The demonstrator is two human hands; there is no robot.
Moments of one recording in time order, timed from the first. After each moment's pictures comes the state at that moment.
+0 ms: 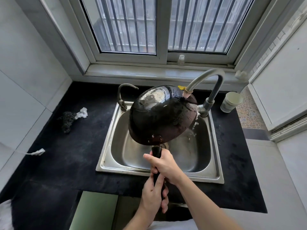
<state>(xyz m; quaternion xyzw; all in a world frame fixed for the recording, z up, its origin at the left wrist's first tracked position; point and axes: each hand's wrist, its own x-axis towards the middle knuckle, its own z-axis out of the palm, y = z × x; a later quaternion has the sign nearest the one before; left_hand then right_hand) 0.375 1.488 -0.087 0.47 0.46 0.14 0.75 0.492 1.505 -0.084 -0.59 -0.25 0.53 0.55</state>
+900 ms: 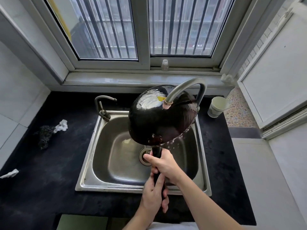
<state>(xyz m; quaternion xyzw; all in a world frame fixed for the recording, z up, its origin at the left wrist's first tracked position) 0.455 1.495 -0.094 0.48 0.43 0.12 0.75 0.575 1.507 -0.094 -0.60 -0.23 0.52 0.56</state>
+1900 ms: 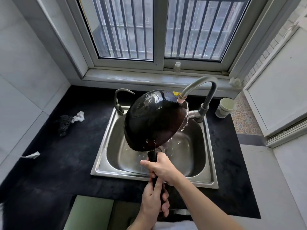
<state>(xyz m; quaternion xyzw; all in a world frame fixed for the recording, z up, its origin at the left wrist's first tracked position) 0.391 1.475 -0.088 0.45 0.47 0.15 0.75 0.508 1.502 -0.086 -0.61 -0.31 0.53 0.50</state>
